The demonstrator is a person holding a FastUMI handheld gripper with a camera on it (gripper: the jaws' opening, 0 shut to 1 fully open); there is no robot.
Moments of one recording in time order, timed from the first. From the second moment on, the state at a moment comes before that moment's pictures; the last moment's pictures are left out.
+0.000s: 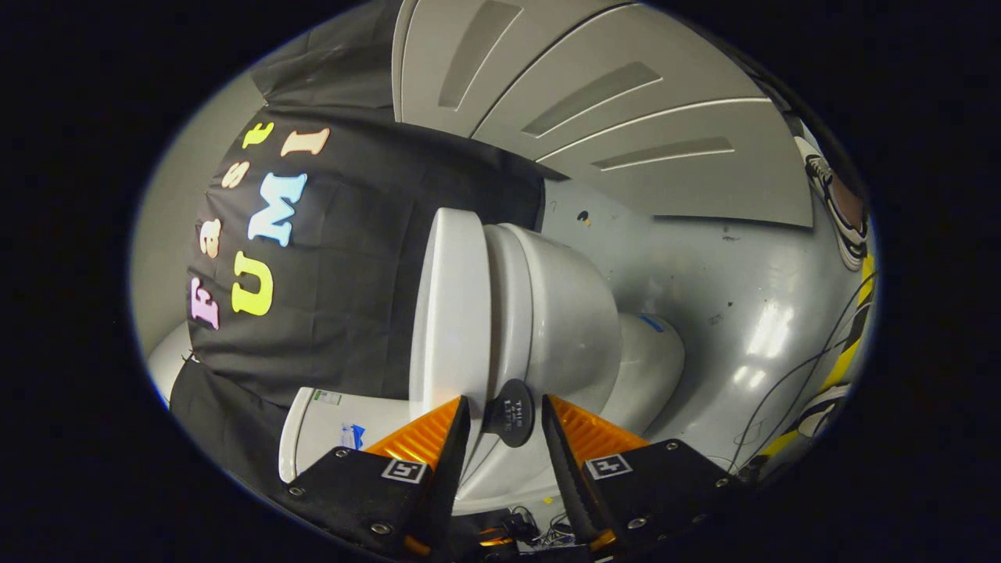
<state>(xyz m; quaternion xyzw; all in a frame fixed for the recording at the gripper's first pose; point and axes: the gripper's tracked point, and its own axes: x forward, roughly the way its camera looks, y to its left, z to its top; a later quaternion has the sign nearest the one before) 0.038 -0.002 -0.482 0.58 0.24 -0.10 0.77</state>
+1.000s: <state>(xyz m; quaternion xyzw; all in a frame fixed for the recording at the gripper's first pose) 0.038 -0.003 -0.478 0.53 0.27 -0.15 0.79</state>
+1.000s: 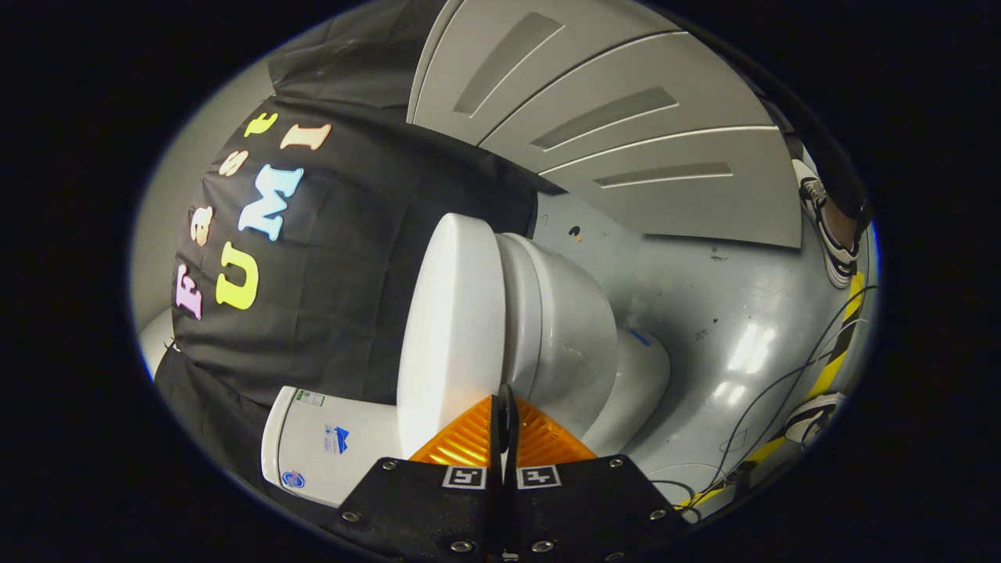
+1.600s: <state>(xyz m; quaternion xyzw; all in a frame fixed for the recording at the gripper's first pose) 0.051 0.008 -0.407 0.35 0.31 -0.12 0.88</state>
